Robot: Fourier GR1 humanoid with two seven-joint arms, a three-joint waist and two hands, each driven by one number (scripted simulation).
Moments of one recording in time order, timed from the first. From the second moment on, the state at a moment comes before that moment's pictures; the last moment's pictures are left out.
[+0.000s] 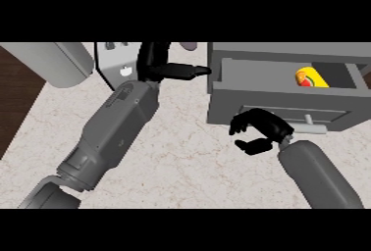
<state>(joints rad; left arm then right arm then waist) -1.06 0.07 -0.22 -0.52 0.67 0.18 -0.56 -0.48 -0.30 0.33 -1.02 0.51 0.31 -0.18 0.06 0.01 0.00</state>
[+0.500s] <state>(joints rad) -0.96 0.15 -0.23 -0.65 0.68 0.10 -0.51 -0.75 -0.32 0.14 -0.63 0.48 0.19 -0.36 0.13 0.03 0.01</state>
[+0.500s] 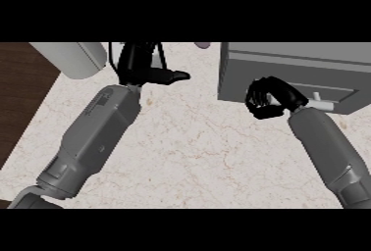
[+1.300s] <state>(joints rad) -0.87 0.21 -0.25 -0.73 0.69 0.01 -0.48 -0.77 -0.36 0.05 -0.57 0.35 0.37 -0.42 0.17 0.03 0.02</state>
